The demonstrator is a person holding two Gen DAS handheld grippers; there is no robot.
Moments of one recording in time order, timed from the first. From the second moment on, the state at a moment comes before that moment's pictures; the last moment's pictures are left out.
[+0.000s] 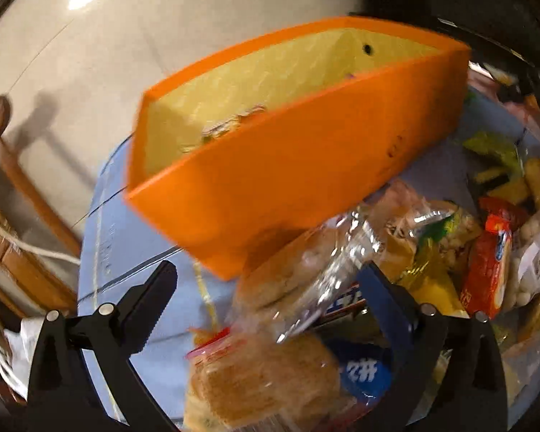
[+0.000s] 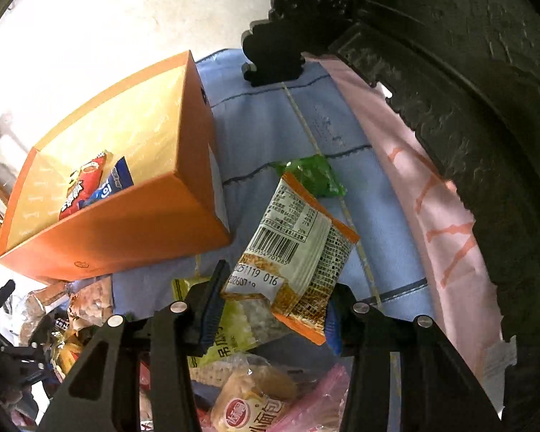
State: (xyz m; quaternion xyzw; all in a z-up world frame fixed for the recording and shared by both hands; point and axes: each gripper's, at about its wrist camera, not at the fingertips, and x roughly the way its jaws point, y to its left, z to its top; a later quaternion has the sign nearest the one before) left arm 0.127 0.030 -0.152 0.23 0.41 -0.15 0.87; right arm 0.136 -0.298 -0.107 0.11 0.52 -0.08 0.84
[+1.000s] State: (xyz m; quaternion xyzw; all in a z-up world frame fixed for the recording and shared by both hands) left arm 0.135 0.040 -0.140 0.08 0.43 -0.17 0.88; right arm 0.120 -0.284 -0.056 0.12 0.48 -0.05 0.87
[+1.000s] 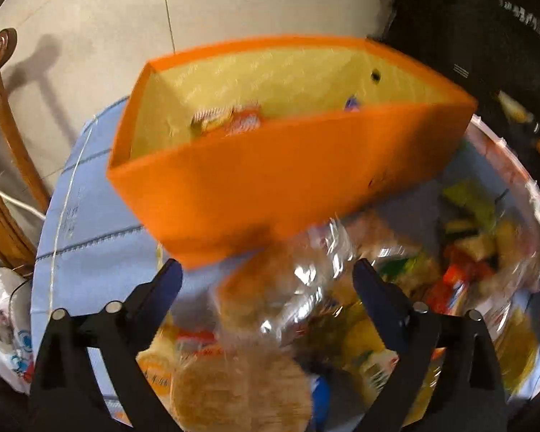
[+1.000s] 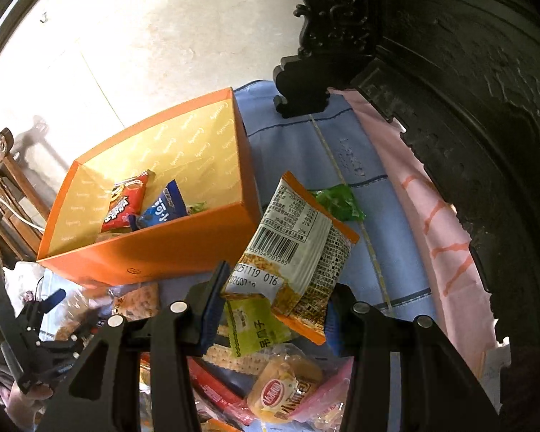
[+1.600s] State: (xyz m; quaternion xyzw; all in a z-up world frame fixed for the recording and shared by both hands) left arm 0.122 0.037 -0.130 0.10 0.46 -0.16 0.87; right arm 0.110 -0.292 -0.038 0.13 0.45 -0.05 0.88
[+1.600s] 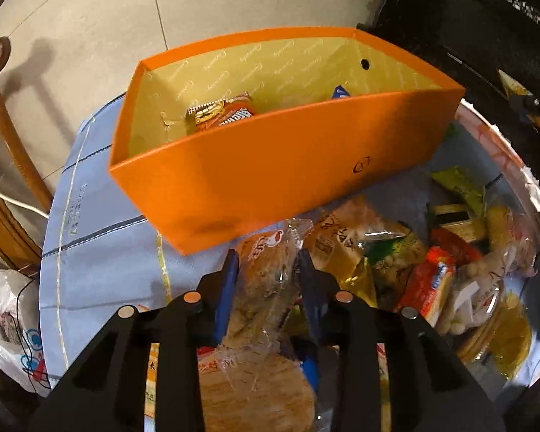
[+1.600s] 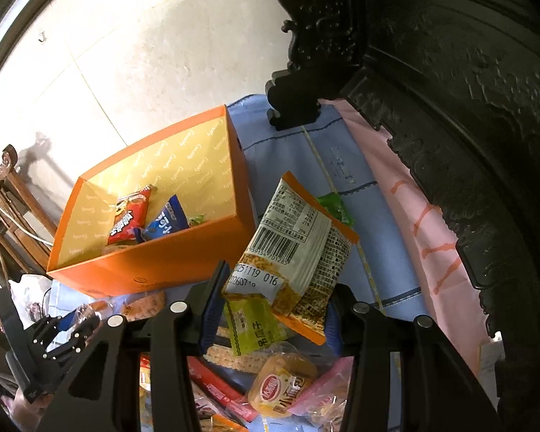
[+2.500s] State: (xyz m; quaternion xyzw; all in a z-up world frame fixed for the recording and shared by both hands) left arm 0.133 0.036 -0.001 0.05 0.37 -0.20 0.91; right arm 0.143 -0.236 0.038 0.09 0.38 0.05 0.92
